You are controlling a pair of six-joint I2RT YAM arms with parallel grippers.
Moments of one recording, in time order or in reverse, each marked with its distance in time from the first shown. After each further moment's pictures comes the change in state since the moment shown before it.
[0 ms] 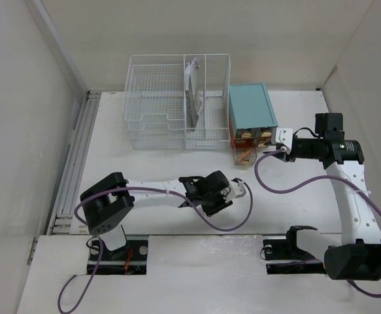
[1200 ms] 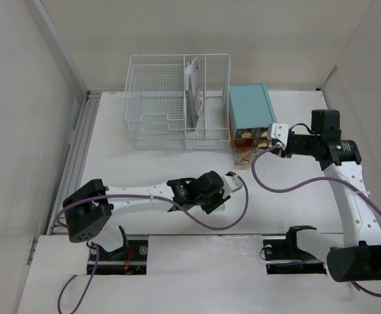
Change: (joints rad) left arm -0.027 -0.163 -0.054 0.058 -0.140 -0.111; right arm 0.069 -0.002 0.003 0.124 0.066 0.131
